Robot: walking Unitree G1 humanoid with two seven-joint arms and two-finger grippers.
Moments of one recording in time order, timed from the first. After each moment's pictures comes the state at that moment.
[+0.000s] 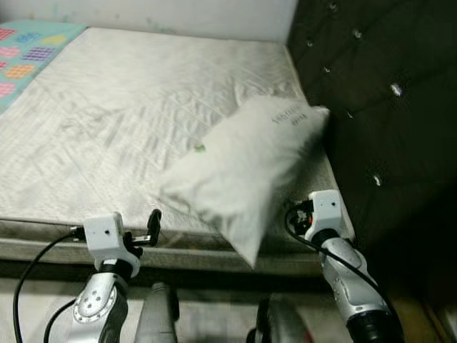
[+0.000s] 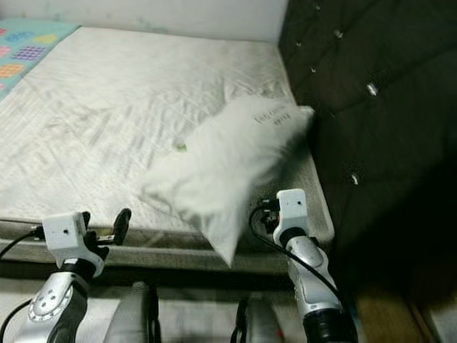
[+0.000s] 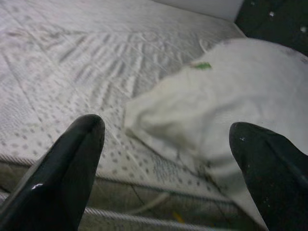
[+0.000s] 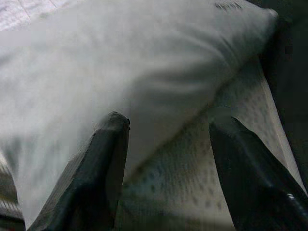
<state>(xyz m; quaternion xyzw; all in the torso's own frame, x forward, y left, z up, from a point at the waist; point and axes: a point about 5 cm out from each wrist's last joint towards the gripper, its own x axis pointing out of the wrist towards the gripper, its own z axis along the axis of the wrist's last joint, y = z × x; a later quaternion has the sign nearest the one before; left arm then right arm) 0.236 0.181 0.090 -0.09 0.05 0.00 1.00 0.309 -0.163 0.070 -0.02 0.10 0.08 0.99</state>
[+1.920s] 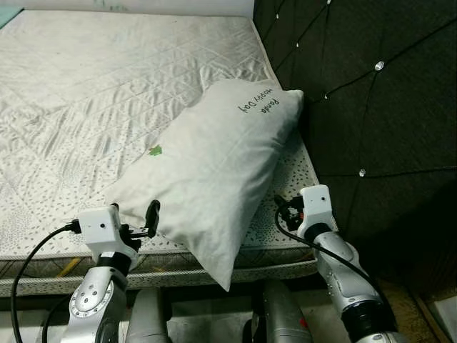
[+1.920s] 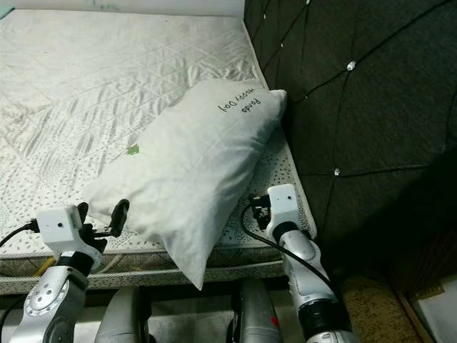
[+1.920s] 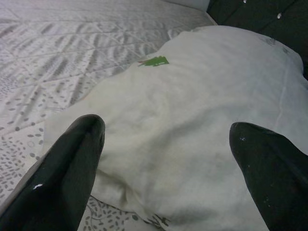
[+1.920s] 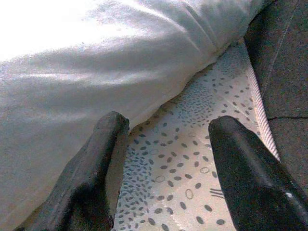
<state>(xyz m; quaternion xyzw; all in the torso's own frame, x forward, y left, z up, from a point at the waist) 0.241 0.180 0.101 -0.10 0.02 -0.01 0.99 0.319 -0.156 0.073 -0.05 0.08 0.10 0.99</state>
